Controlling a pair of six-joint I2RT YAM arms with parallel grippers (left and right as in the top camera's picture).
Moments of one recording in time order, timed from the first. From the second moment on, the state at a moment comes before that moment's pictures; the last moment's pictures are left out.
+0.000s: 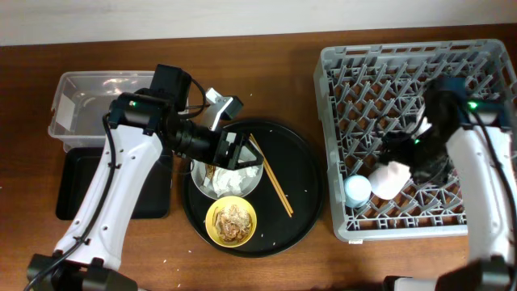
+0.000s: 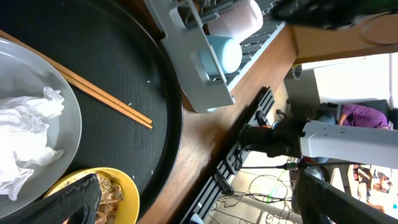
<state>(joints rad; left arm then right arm) -0.25 1.63 1.54 -1.28 0.84 0.14 -0.15 1.50 1.41 -1.41 -0.09 0.26</state>
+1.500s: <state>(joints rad) 0.27 1.42 1.21 -1.16 0.70 0.05 -0.14 1.21 1.51 -1.42 -0.40 0.09</state>
